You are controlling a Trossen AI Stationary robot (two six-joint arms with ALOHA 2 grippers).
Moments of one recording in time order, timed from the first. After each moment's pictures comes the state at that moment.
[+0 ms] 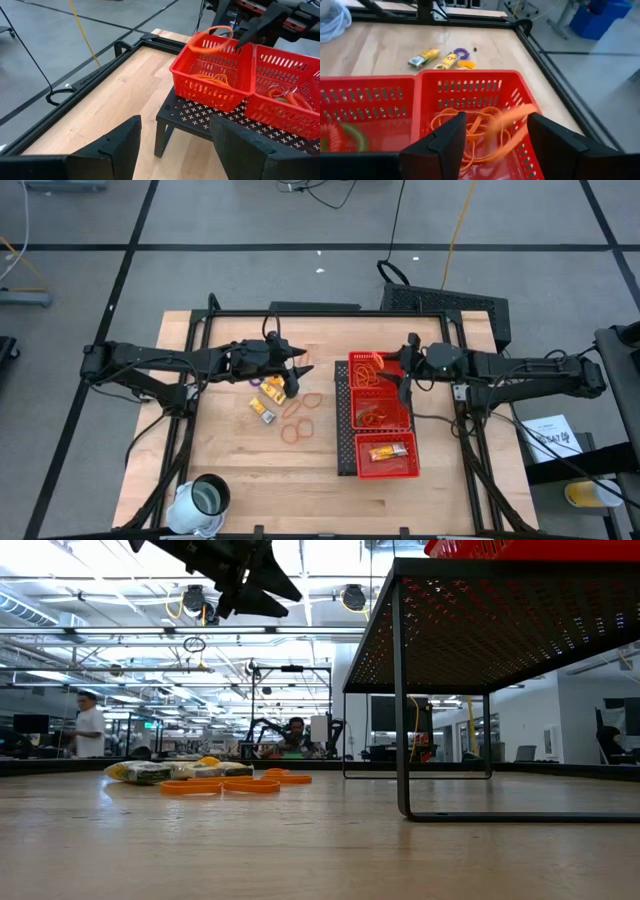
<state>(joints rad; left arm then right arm) 0.07 1.28 0.92 -0.02 -0.26 -0.19 -0.08 0.85 0.68 -0.24 0.17 -0.07</state>
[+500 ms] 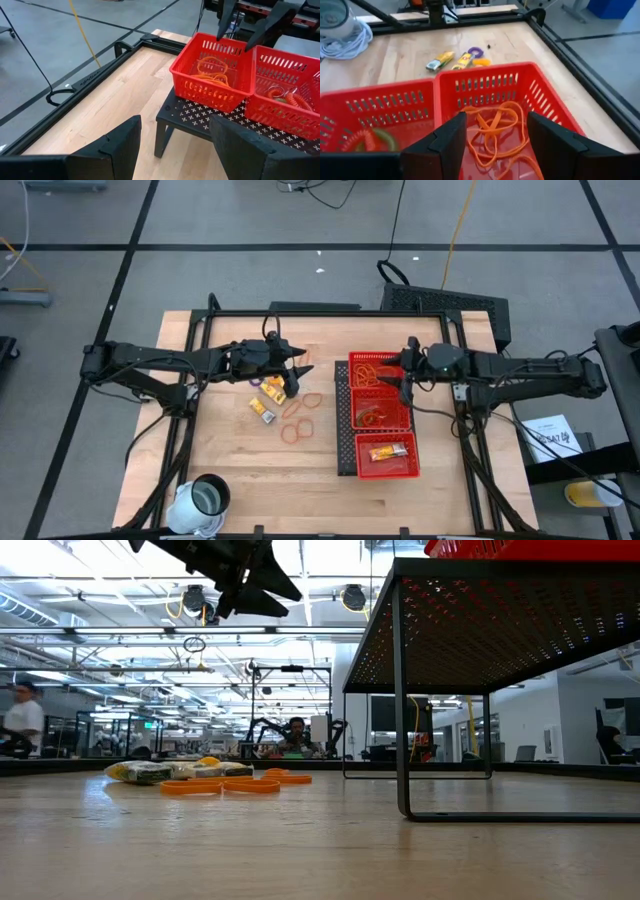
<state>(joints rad) 0.07 1.28 0.92 -0.02 -0.26 -0.19 -0.08 0.84 0.68 -0.26 0.11 0.06</state>
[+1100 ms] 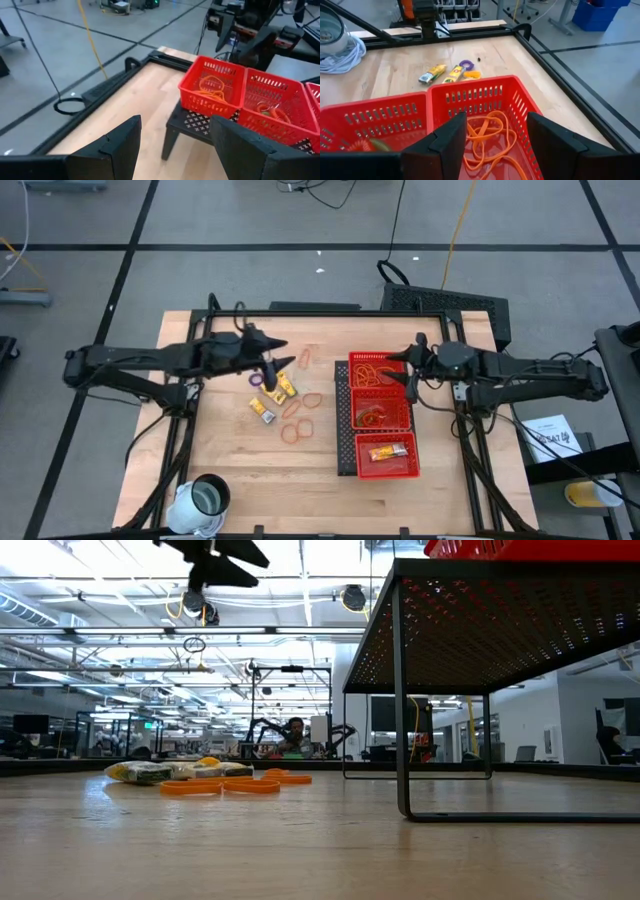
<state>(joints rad) 0.06 1.08 0.92 -0.16 -0.29 -0.20 -0.08 0.76 0.68 -0.28 0.16 0.06</state>
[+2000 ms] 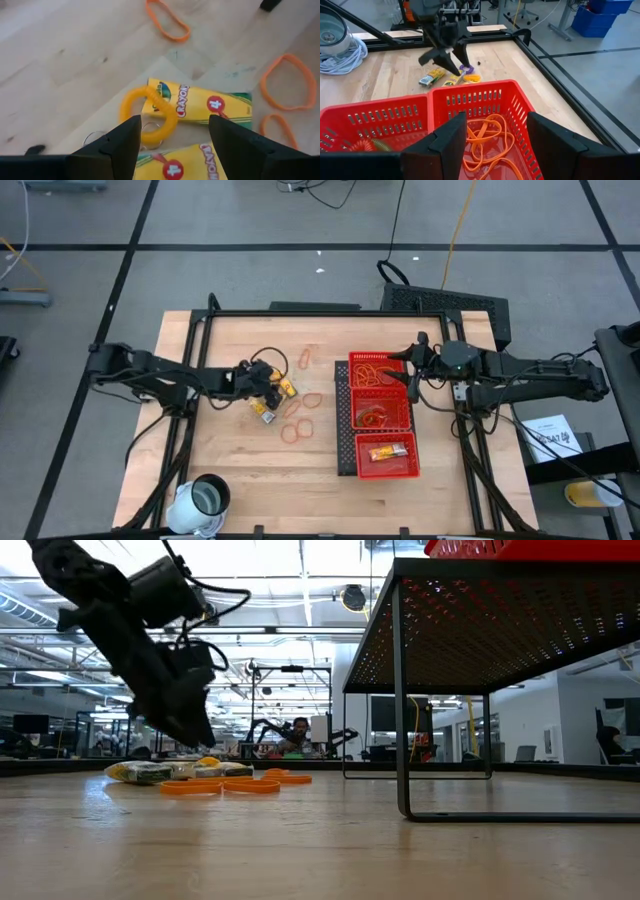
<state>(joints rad) 0.05 1.33 0.50 -0.08 -0.42 -0.59 -0.08 0.75 0.68 -0.28 0.16 0.04</state>
